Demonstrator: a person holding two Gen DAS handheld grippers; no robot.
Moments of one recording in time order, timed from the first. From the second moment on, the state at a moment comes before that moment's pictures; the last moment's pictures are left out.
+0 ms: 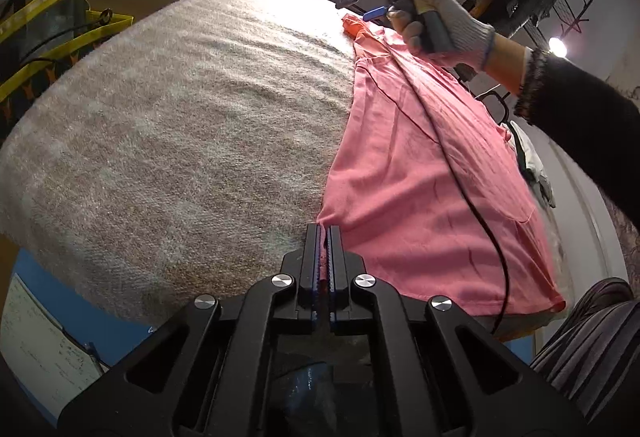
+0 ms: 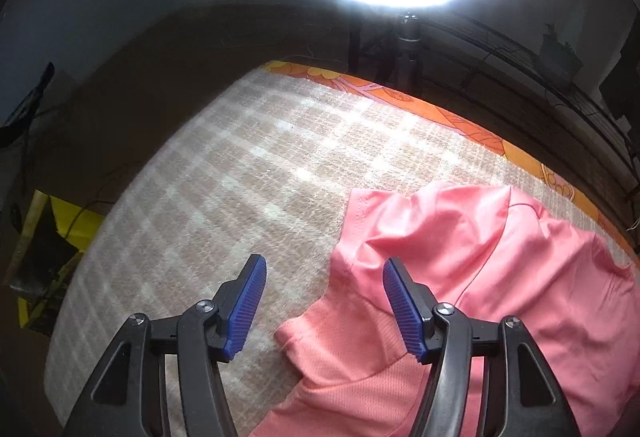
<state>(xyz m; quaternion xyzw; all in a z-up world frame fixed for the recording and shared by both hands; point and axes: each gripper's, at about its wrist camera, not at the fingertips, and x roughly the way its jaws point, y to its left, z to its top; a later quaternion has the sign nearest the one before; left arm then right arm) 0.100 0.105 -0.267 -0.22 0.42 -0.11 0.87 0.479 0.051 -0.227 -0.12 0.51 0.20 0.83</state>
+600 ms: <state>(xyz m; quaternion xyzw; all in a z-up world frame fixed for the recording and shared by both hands) 0.103 0.095 -0.255 -0.22 0.42 -0.12 0.87 0.513 0.038 -0.243 -0.13 0.51 0.18 0.83</state>
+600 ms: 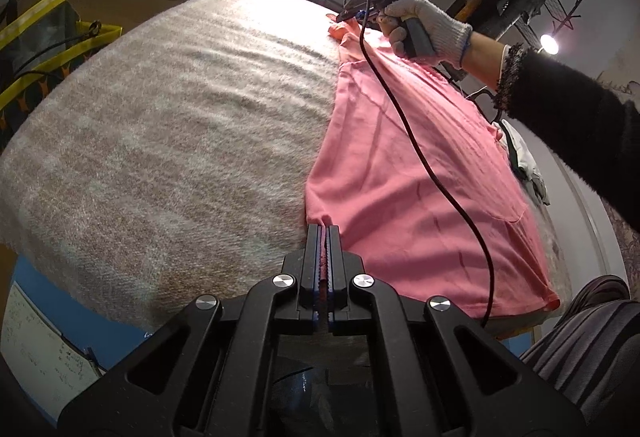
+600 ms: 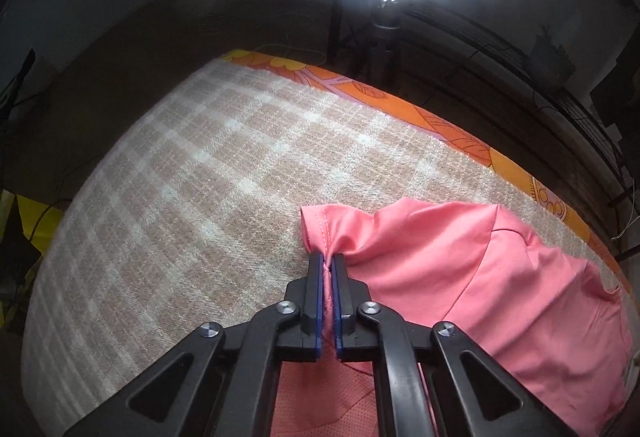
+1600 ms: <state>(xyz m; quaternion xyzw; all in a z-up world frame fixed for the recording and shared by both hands) 0.090 -0.041 -0.191 -0.12 0.43 -0.24 0.86 0.495 -0.188 -0.179 0.11 0.43 0.21 0.87</state>
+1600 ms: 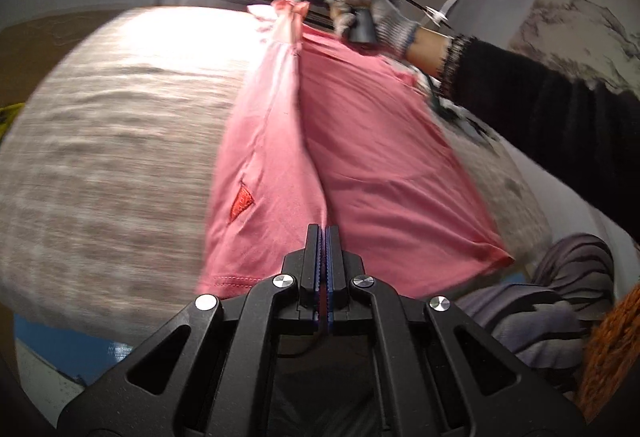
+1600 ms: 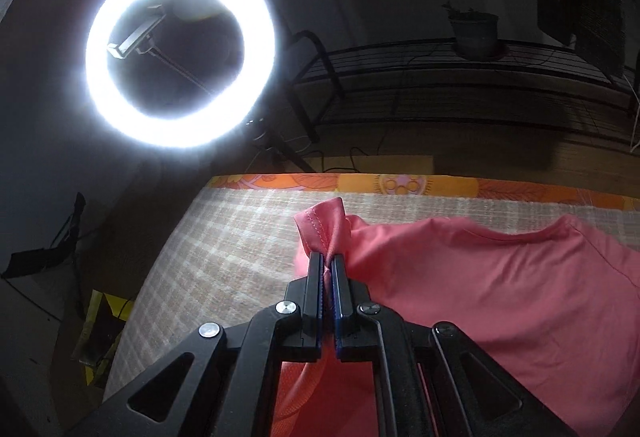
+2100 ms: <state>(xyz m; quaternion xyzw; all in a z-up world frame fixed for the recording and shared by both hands) 0.119 -0.099 -0.189 -0.09 0.47 -0.33 0.82 0.494 -0.250 -0.213 0.09 0.47 0.14 0.87</state>
